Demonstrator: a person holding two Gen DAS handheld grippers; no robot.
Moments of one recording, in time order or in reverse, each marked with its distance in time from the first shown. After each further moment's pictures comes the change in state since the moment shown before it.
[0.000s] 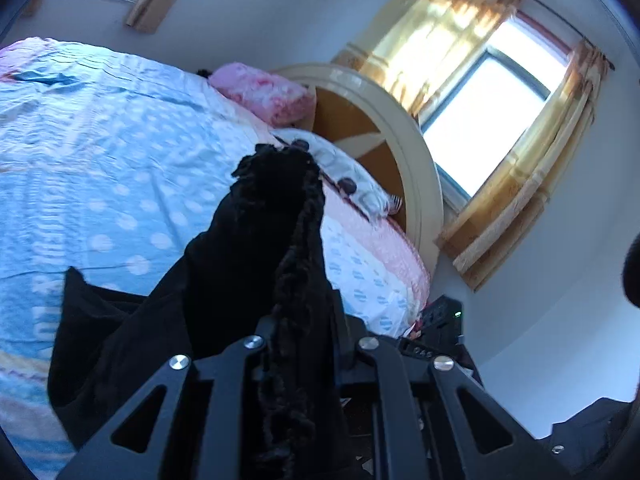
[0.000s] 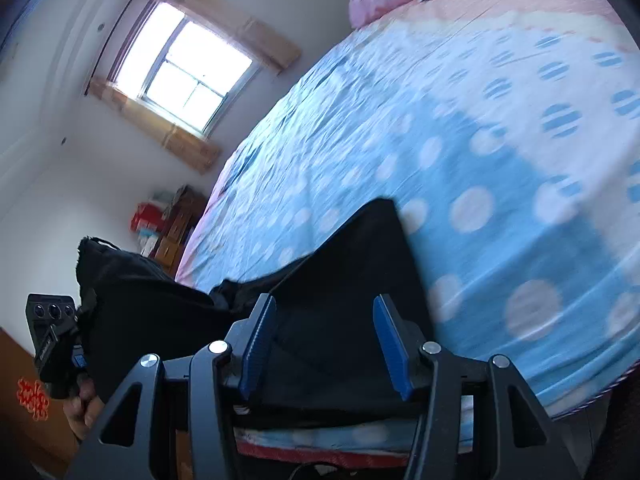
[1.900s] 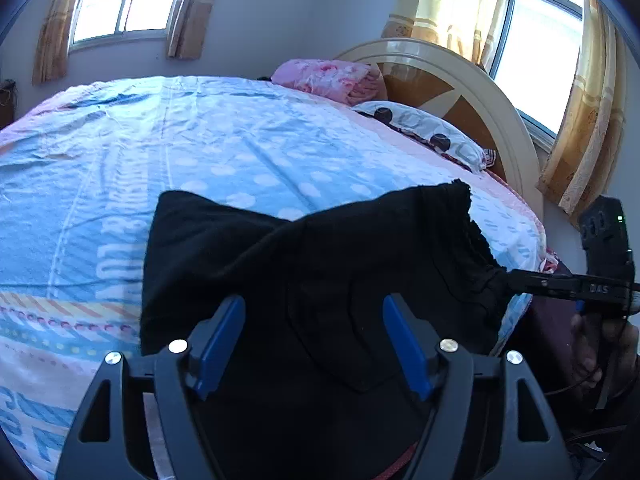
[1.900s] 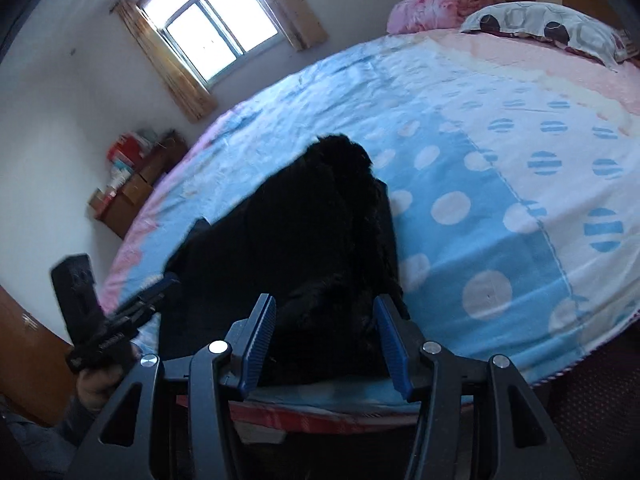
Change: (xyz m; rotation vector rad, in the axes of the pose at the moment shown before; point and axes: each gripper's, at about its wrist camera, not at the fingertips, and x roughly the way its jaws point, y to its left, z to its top) left arm 0.030 0.052 -0.091 0.159 -0.011 0.394; right arm -0.014 0.023 -0.035 -0.298 0.088 -0.179
